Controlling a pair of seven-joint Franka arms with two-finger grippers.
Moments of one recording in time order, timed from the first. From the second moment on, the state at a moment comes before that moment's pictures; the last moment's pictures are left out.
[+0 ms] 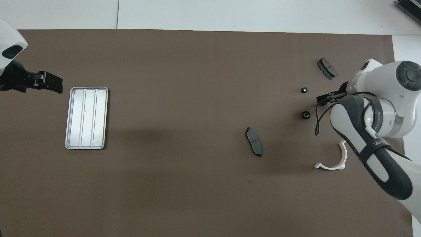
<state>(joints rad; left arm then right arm) 0.08 0.14 -0.15 -1.51 0.05 1.66 0.02 -0.01 0.33 -0.06 -1.93 0.00 2.36 -0.28</state>
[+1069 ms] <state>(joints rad) 0.08 0.14 -0.15 -1.51 0.05 1.66 0.02 -0.02 0.40 -0.07 -1.96 0.10 2.46 -0.38</state>
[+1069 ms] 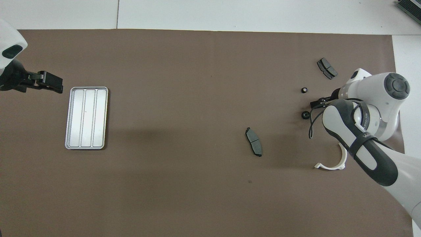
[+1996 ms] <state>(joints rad) 0.08 0.14 -0.15 -1.51 0.05 1.66 0.02 -0.02 0.39 -0.06 -1.95 0.10 2.47 -0.38</state>
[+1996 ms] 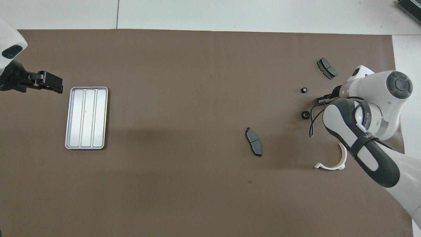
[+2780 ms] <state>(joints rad) 0.08 0.14 -0.15 -1.51 0.05 1.66 0.02 0.09 0.32 -0.05 -1.81 0.11 2.20 -0.12</state>
